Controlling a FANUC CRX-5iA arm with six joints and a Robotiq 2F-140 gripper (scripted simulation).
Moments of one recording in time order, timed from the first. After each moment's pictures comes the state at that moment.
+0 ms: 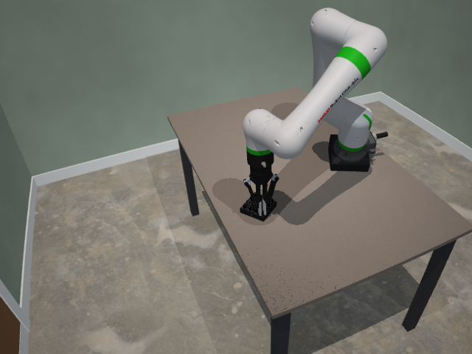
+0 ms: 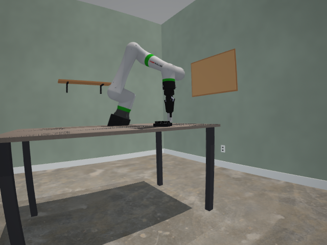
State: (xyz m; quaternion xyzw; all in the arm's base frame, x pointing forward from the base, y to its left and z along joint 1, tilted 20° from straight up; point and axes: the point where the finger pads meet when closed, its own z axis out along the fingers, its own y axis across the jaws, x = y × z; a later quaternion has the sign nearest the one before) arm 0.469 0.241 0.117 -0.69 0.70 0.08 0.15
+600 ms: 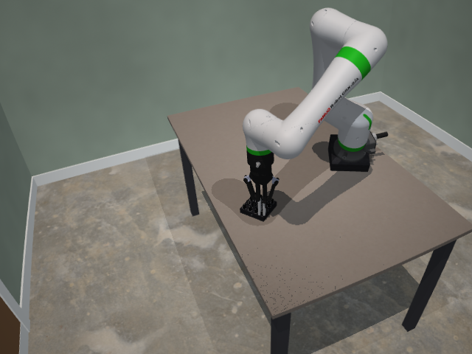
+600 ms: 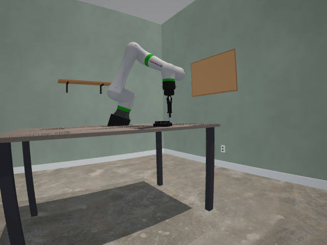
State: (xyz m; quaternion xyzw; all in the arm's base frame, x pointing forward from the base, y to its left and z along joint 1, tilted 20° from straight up) arm 0.469 0.241 0.117 -0.54 0.82 0.11 0.13
